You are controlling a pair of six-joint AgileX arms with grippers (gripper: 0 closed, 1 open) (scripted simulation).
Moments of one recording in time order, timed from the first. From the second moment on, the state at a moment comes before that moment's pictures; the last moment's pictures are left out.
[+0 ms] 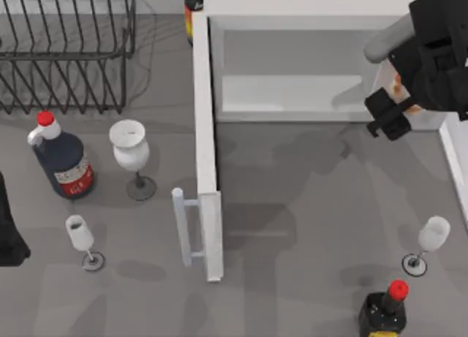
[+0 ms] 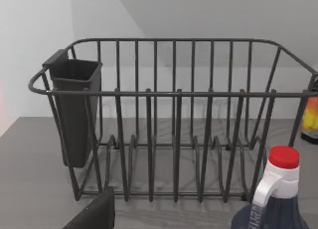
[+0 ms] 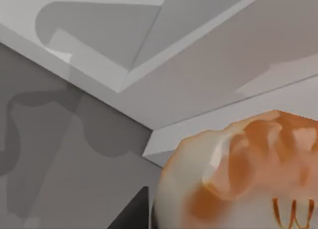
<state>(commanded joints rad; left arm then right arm) 0.00 0.00 0.00 0.00 0.00 0.00 0.33 1.76 1.14 -0.25 0.32 -0.34</state>
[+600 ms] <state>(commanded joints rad) 0.00 0.00 0.00 0.00 0.00 0.00 0.57 2.21 1.24 0.52 0.55 0.19</state>
